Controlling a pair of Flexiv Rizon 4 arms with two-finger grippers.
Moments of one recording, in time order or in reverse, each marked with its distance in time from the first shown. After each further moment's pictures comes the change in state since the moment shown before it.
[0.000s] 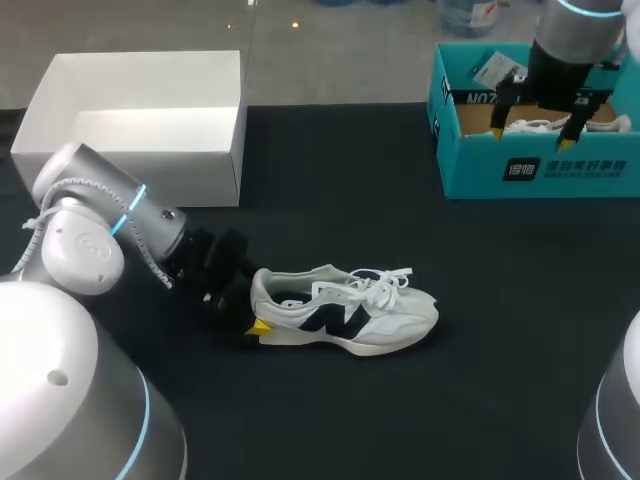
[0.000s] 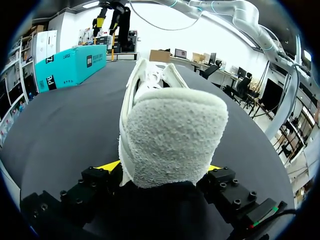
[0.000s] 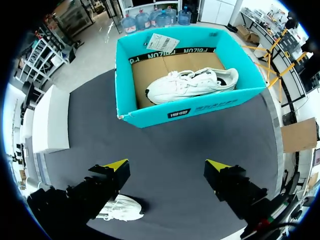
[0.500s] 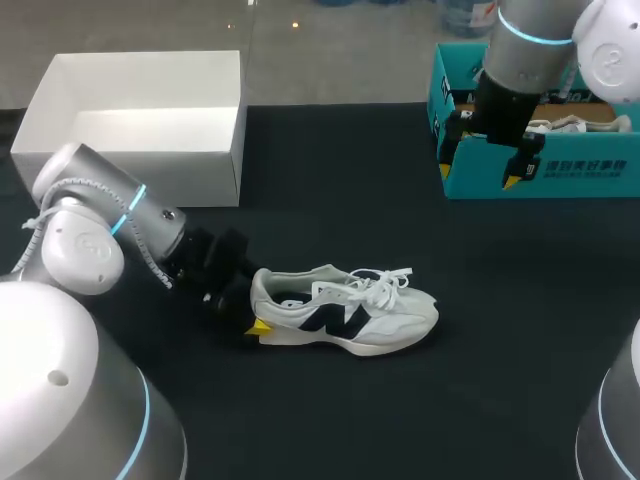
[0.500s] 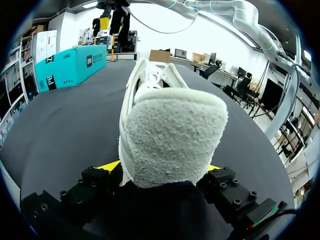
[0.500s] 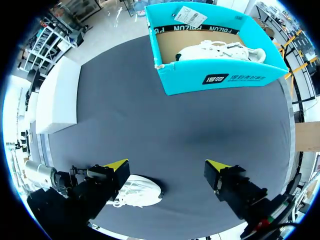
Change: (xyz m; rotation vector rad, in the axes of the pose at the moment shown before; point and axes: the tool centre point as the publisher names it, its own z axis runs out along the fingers) left arm 0.000 0.000 0.000 0.000 0.000 0.000; right arm 0.065 -0.067 0.021 0.142 0.056 -0.056
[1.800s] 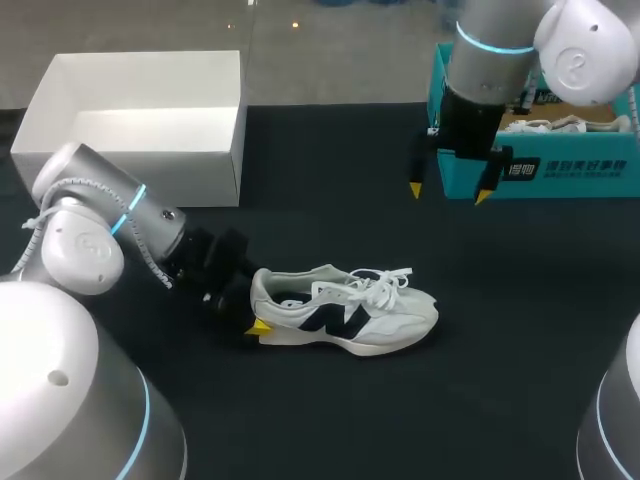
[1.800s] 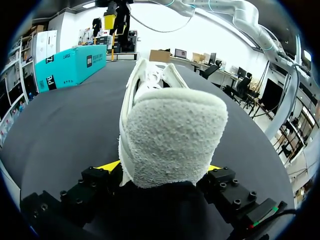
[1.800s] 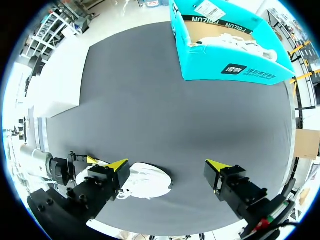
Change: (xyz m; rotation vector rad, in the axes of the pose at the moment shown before) left arm 0.000 0.000 0.000 0.000 0.000 0.000; right arm 0.041 -0.035 0.007 0.041 -0.024 -0.077
